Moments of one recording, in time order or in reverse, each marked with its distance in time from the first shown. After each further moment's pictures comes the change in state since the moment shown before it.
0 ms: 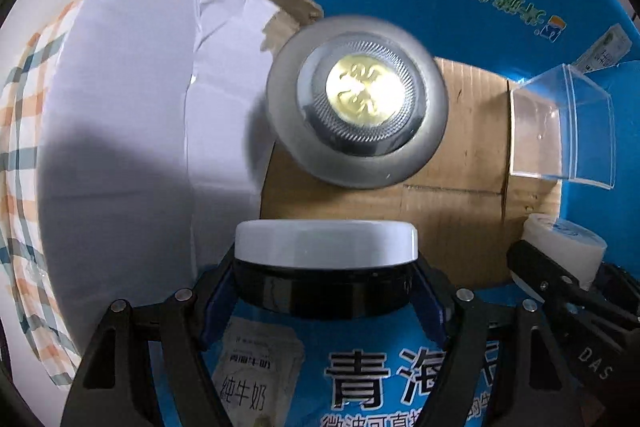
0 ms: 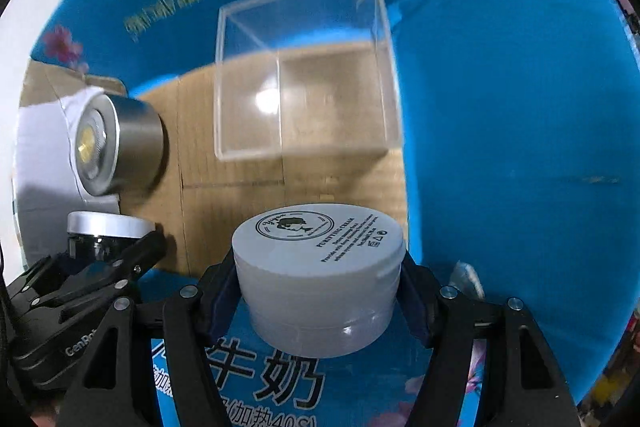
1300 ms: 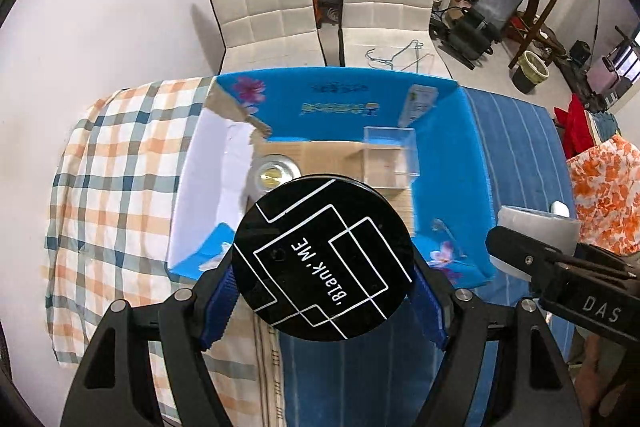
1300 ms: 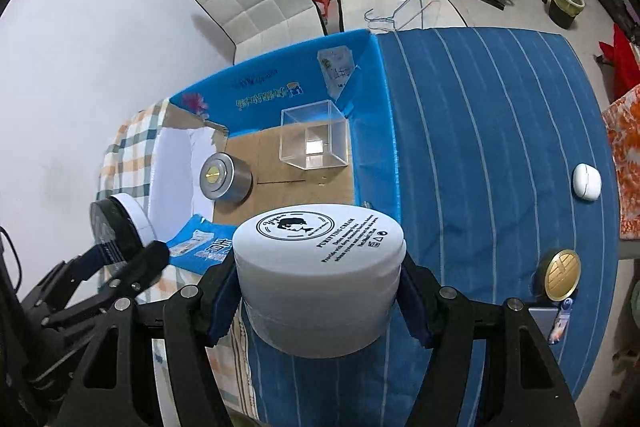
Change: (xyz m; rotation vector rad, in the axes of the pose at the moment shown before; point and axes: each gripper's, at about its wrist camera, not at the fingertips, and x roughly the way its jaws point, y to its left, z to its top) left arm -0.180 -0.066 -0.091 0.035 -0.363 0.007; right arm -0.195 -0.075 -0.090 -0.054 -0.236 0.202
